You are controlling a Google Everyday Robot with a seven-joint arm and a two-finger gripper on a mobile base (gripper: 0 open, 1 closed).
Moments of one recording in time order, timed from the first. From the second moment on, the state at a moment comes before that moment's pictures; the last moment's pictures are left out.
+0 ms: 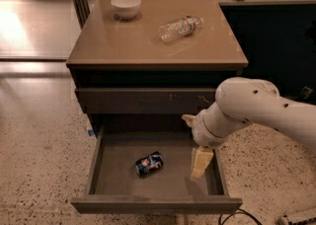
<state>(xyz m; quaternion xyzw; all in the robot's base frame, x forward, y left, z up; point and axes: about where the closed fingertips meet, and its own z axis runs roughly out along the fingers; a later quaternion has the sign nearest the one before) 0.475 -0.093 0.669 -0.71 0.67 0.09 0.18</state>
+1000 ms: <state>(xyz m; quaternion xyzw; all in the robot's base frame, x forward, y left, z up) 0.492 -0.070 0.600 -0.72 0.66 0.07 0.21</state>
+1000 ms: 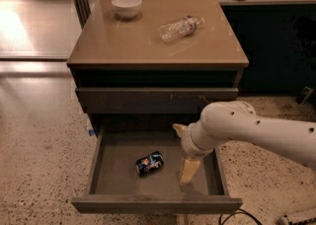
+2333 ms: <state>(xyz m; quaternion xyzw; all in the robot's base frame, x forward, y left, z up) 0.556 -0.004 0.471 -0.76 0.61 0.12 0.20</state>
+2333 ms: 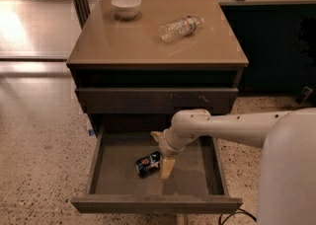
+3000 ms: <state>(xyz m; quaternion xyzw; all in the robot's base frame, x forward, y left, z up) 0.554 0.008 0.437 -0.76 0.61 0.14 0.19</state>
